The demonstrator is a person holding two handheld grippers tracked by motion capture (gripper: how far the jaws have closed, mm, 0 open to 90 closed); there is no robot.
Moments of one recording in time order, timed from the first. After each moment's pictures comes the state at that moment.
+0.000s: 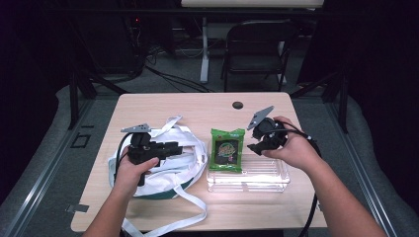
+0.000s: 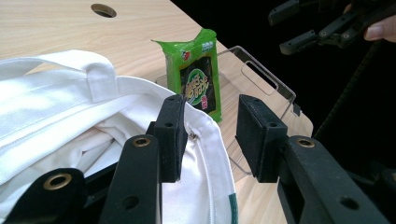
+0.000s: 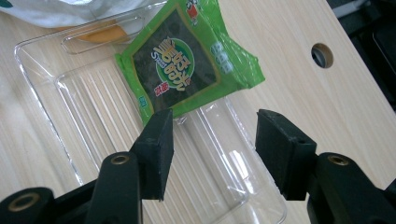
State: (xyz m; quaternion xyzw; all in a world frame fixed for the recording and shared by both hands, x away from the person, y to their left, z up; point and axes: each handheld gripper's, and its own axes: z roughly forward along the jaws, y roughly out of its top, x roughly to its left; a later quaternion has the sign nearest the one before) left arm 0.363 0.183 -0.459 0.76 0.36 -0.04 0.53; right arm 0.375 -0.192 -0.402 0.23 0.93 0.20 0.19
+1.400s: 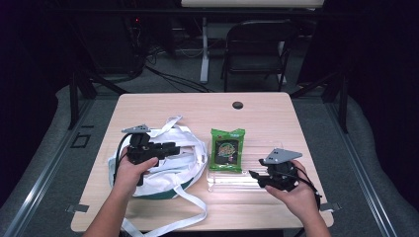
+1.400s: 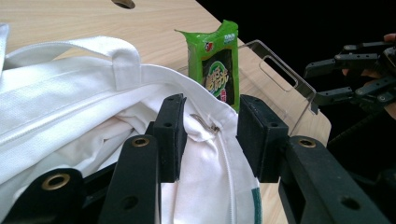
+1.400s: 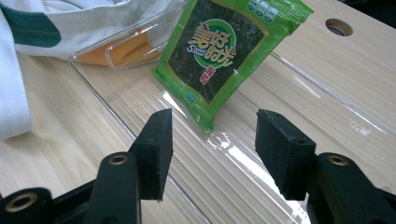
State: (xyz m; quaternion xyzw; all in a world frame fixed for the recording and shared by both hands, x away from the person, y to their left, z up) left arm 0.368 0.188 -0.469 0.77 0.38 -0.02 0.52; right arm 0.294 -0.221 -0.476 0.35 0.84 0.36 0.20
